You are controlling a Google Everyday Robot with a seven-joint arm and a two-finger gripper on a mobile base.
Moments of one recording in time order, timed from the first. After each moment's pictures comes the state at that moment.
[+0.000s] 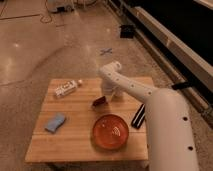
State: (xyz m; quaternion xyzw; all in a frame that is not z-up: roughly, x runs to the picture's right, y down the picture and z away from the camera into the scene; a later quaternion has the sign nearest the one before) arm 0.007 0.054 0.948 -0.27 -0.14 -0.26 0.92
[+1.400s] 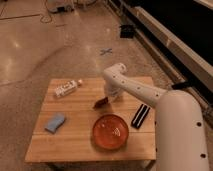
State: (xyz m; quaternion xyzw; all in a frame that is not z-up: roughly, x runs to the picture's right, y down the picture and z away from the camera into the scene) arm 0.024 0.053 0.940 -0.25 -0.14 -0.26 0.92
